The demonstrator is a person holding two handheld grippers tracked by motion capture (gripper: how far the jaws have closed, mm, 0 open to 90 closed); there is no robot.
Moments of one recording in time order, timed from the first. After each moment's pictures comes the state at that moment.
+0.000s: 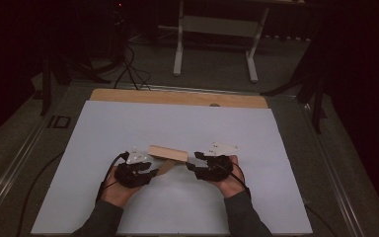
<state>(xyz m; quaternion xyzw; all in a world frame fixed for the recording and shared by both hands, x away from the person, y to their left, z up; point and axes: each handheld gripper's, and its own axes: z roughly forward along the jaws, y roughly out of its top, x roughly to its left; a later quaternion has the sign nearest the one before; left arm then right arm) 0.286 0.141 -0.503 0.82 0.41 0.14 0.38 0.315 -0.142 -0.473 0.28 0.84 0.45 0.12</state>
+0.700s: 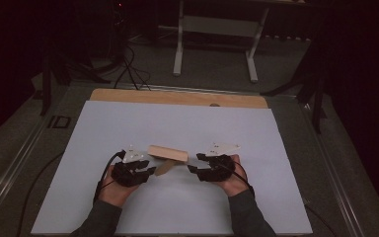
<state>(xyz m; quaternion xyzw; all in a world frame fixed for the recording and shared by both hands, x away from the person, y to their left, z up) 0.285 0.147 -0.496 0.81 0.41 0.14 0.39 0.319 -0.150 -0.475 0.27 0.85 0.44 0.11</state>
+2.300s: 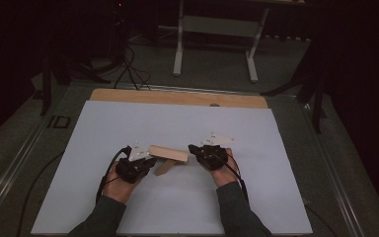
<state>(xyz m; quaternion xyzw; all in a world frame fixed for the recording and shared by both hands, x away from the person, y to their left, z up) 0.291 0.134 -0.485 0.82 0.38 0.18 0.38 0.347 -0.131 -0.482 0.32 0.81 0.47 0.16</state>
